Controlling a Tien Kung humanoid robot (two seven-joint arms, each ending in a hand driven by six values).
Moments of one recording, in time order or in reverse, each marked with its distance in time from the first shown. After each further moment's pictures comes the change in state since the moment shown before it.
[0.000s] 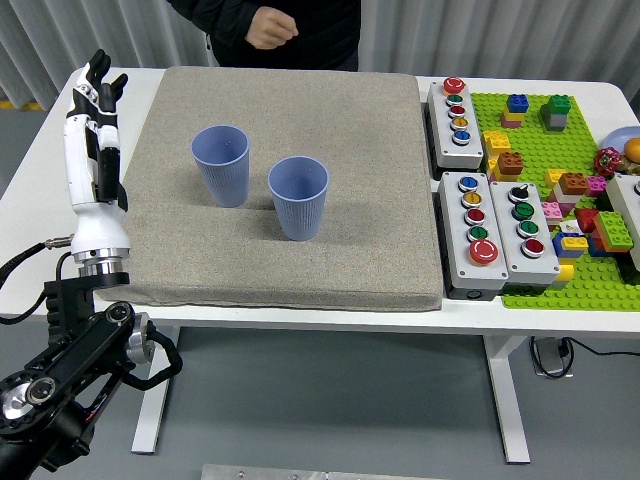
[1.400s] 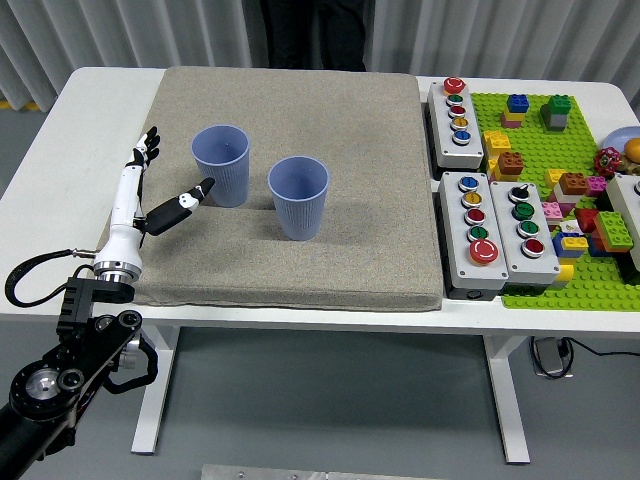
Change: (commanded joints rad) left arm -0.091 -0.020 -0.018 0.378 0.205 -0.200 0.206; right arm 0.000 -0.002 -0.027 -0.005 0.028 -0.008 0.007
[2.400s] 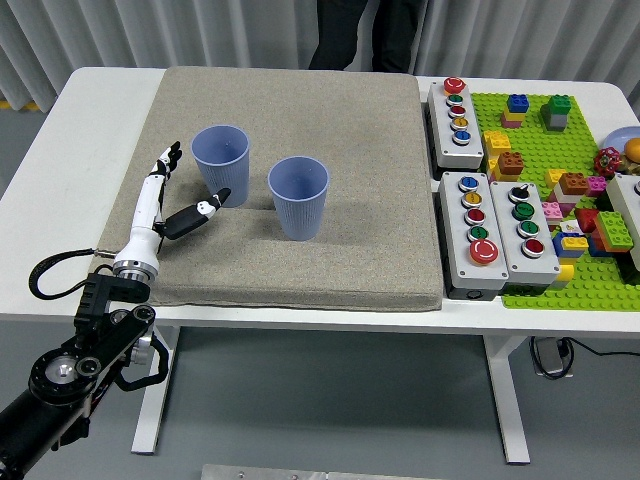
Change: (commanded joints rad) left arm -0.066 -0.034 0.053 0.121 -0.048 -0.061 0.008; right arm 0.006 -0.001 -0.003 -0.001 -0.004 0.002 -0.001
